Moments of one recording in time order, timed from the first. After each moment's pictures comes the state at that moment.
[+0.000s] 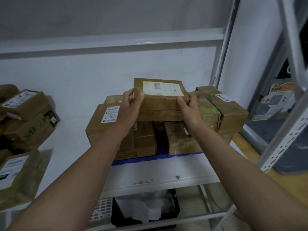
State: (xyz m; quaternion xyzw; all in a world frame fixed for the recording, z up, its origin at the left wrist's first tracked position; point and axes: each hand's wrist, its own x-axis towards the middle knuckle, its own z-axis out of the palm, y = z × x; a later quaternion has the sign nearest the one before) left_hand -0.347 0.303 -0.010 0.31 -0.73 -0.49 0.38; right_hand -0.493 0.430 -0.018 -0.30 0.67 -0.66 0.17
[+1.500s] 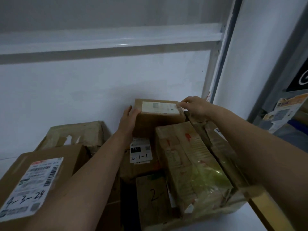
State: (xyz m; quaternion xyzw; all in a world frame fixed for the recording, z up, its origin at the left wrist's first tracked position) left_hand -0.608 0.153 -0.058 0.33 -0.58 -0.69 0.27; right_hand -0.788 0.310 0.002 -0.40 0.87 -0.26 0.16
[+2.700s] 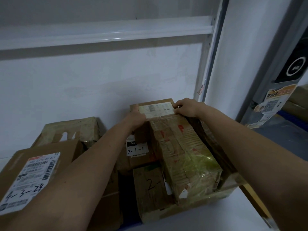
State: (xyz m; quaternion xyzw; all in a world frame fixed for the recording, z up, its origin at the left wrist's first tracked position) left_hand -0.624 0.172 -0.050 0.37 -0.81 -0.45 0.08; right_hand -0.771 0.320 -0.009 -0.39 0.90 -0.12 0.17
